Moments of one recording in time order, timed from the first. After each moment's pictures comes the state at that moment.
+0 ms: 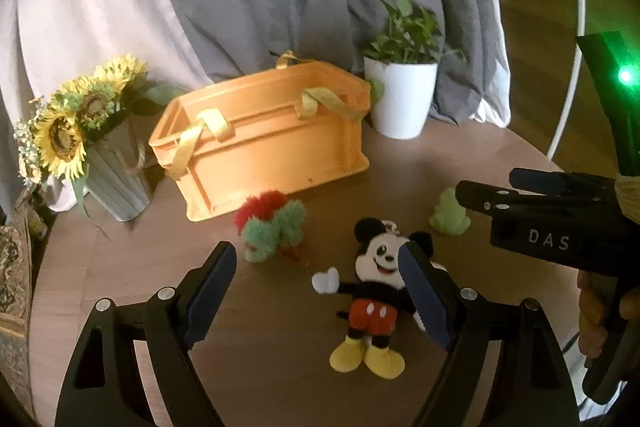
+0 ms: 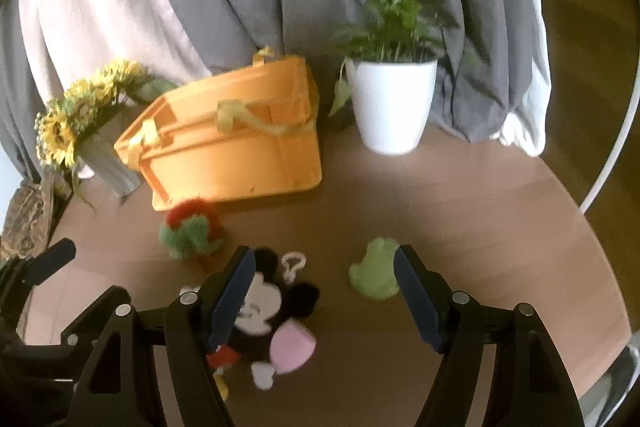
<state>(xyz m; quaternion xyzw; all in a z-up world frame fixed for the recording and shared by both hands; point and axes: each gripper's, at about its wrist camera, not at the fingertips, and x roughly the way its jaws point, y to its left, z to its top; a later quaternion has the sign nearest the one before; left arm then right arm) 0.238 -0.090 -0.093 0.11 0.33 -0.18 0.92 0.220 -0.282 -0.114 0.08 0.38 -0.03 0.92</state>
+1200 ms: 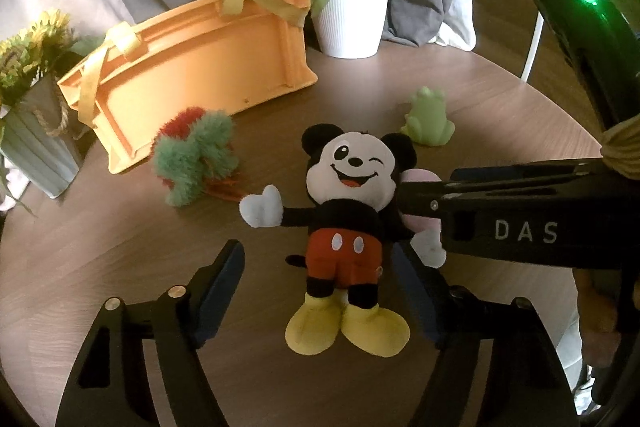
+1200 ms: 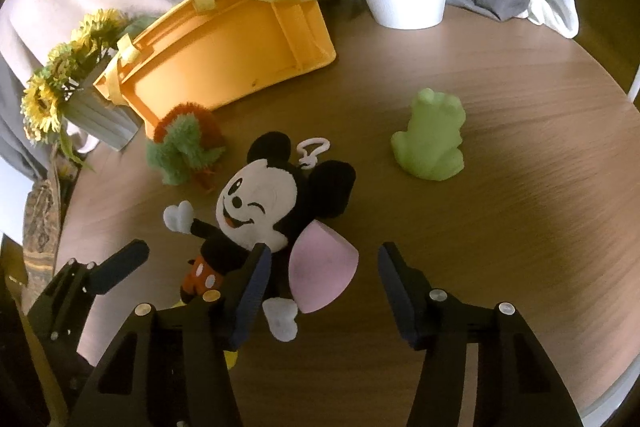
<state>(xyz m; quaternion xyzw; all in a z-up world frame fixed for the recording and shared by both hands) 0.248 -0.110 -0.182 0.14 0.40 -0.26 0.87 0.228 -0.266 -0.203 0.17 0.48 0.00 0.86</state>
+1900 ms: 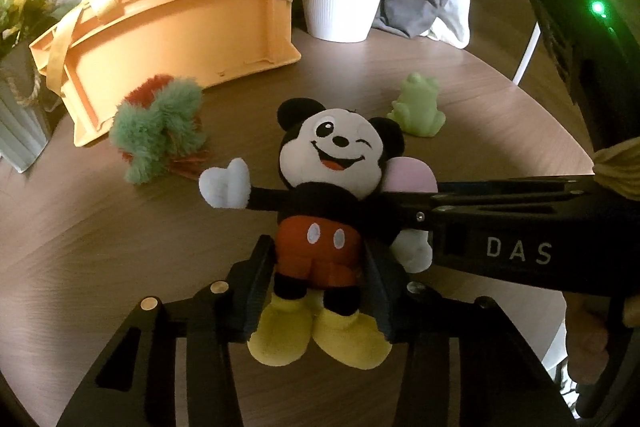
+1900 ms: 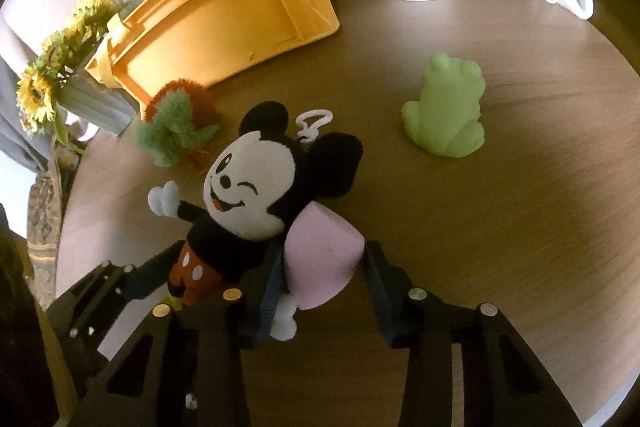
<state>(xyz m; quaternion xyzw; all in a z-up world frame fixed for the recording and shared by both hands) 0.254 -0.116 -0.202 0.10 0.43 -0.29 0.85 0.234 -0.266 -0.220 0.17 0.50 0.02 0.85</state>
